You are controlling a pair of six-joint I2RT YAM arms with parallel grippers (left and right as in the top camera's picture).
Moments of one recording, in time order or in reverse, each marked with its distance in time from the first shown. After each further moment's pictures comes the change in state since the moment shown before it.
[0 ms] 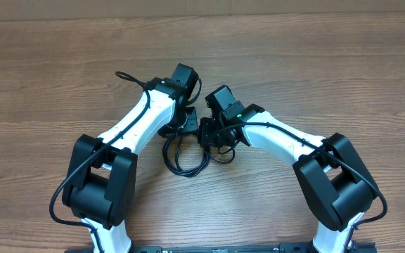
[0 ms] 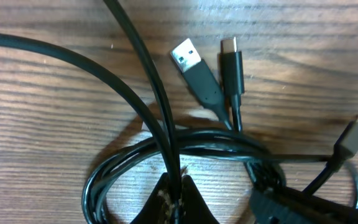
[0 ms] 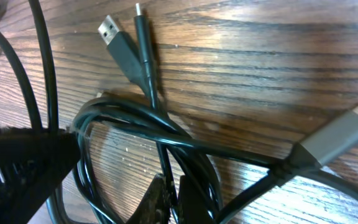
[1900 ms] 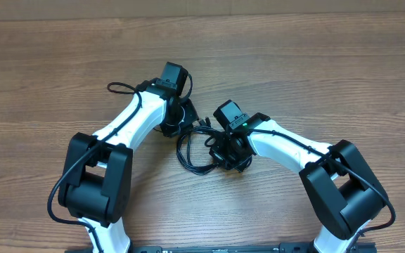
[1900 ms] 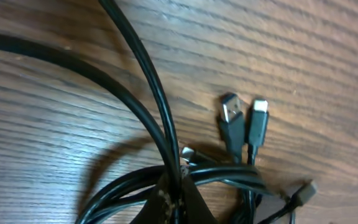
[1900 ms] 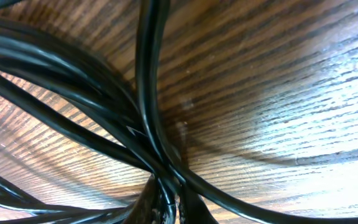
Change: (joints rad) left arm 0.059 0.000 -0.057 0.174 0.204 -0.237; right arm 0.004 -0.061 -0.113 -0.201 0.003 0.513
